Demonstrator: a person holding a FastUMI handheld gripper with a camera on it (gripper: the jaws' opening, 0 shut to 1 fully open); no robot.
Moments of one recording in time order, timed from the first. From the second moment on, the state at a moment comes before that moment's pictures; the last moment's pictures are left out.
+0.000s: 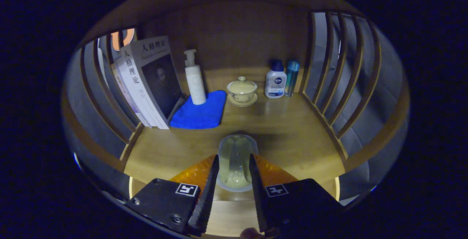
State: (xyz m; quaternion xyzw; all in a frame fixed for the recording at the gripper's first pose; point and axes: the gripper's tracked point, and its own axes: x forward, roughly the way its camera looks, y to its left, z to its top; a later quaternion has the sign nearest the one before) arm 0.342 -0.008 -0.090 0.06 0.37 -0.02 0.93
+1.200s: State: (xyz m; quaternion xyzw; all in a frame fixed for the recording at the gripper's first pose) arm 0.157 0.014 0.022 0.04 0.23 0.03 0.97
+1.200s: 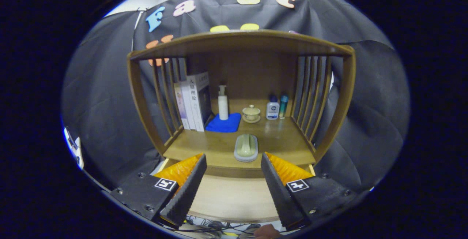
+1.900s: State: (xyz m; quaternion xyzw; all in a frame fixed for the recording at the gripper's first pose) arm 0.043 0.048 -0.007 0.05 0.02 0.06 1.00
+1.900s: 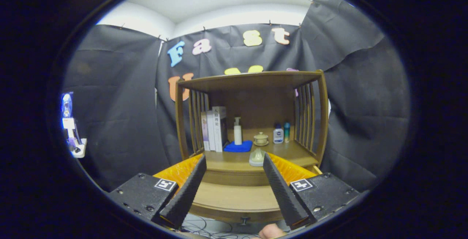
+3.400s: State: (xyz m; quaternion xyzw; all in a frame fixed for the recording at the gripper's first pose) arm 0.065 0.030 -0.238 0.04 0.11 -0.02 0.99
